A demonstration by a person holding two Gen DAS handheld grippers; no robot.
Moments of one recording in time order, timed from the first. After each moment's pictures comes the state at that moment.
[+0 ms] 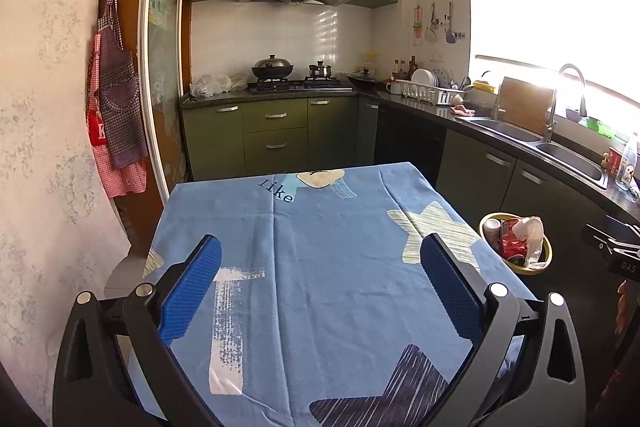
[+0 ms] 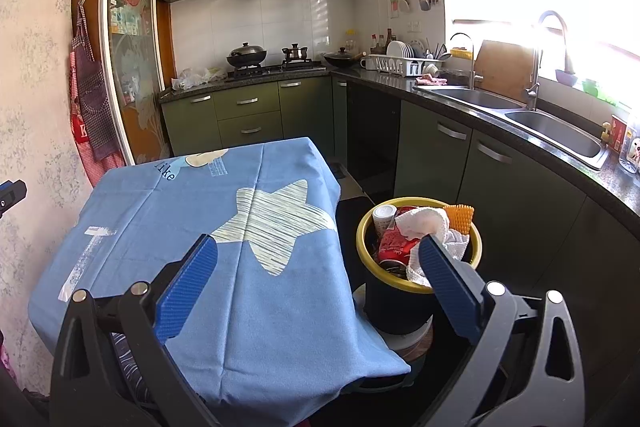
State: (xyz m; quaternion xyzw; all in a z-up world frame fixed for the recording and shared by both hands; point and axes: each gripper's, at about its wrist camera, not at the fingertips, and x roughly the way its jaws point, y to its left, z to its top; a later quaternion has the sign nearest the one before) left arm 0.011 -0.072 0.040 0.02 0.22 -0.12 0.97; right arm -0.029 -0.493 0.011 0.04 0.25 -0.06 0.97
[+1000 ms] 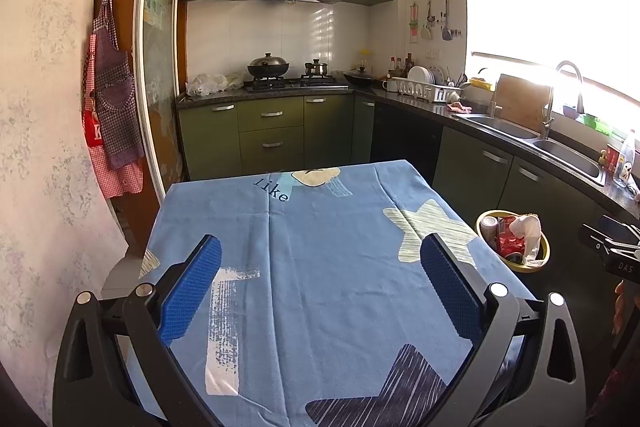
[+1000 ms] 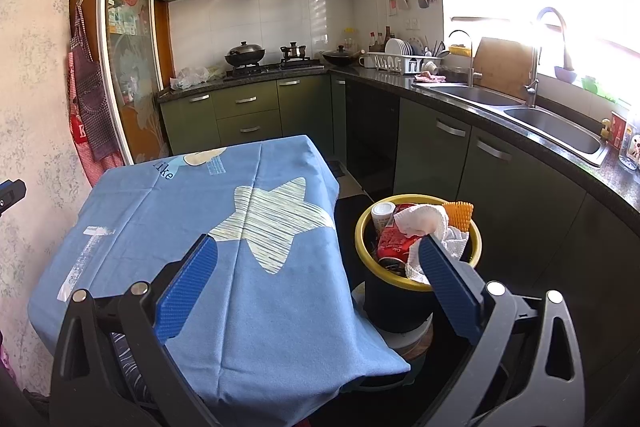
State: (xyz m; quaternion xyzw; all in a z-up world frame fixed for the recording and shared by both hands) left arm 0.015 -0.075 0.040 0.02 0.22 -0.12 0.97; right arm -0.028 -0.490 0.008 0.05 0.25 -0.06 0.97
